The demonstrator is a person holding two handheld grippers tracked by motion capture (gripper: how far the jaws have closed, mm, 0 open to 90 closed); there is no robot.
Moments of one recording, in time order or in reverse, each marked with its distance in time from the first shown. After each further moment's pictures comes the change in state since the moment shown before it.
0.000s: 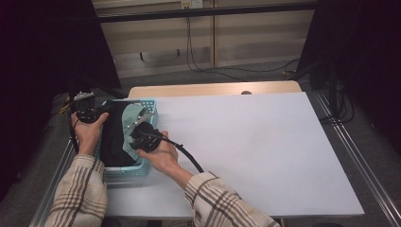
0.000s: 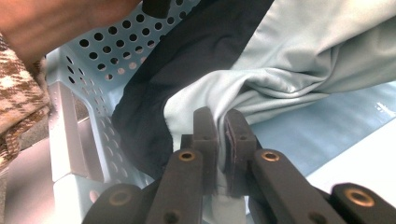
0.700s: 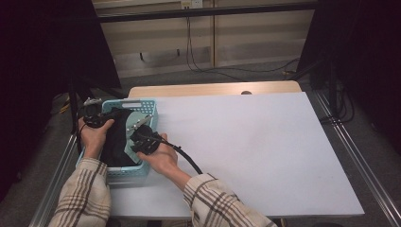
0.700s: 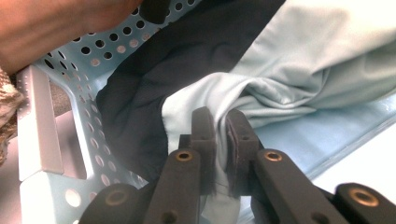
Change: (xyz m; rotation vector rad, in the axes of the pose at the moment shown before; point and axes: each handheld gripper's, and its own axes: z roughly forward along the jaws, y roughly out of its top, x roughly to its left) left arm 0.000 -0.021 0.020 0.086 0.016 0.041; right arm -0.001 -0.007 0.013 0.044 -0.019 -0.006
